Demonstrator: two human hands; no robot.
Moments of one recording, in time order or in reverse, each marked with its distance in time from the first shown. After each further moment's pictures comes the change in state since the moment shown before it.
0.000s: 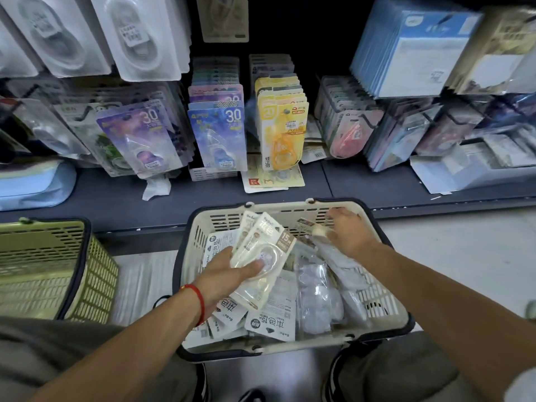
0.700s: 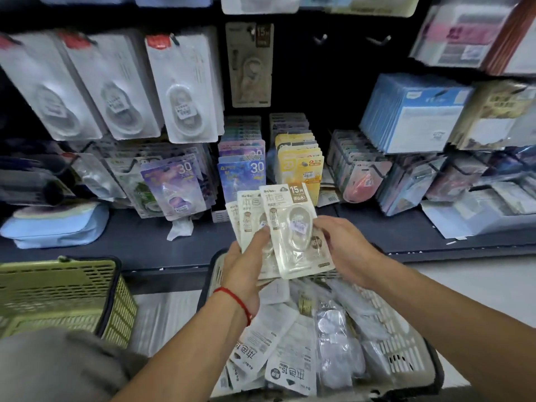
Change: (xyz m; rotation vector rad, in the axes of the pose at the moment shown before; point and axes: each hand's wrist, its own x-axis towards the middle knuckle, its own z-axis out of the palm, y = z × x) left_hand -0.006 0.091 0.008 -0.643 0.283 0.188; right_hand -0.037 -0.120 -0.093 1.344 -0.181 0.059
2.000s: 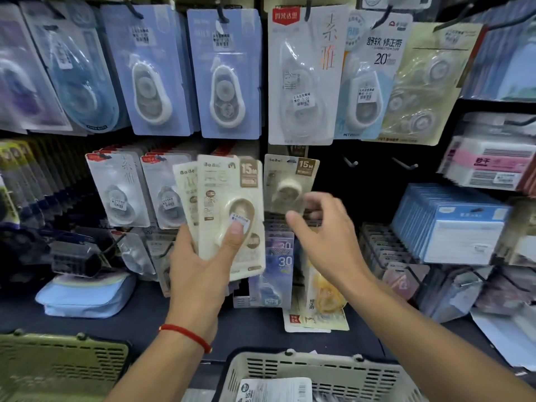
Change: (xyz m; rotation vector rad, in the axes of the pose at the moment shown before) left_hand -0.008 0.166 -0.004 0.018 0.096 0.800; right_hand 0.051 -0.146 0.075 -0.619 0.248 -0.820
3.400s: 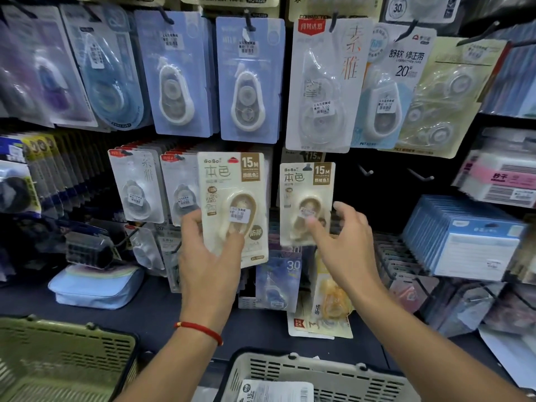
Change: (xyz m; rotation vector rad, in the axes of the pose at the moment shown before) left_hand 0.007 -0.002 -0.006 0.146 0.104 0.141; right_hand -0.003 0.001 0.000 -0.014 0.093 0.116
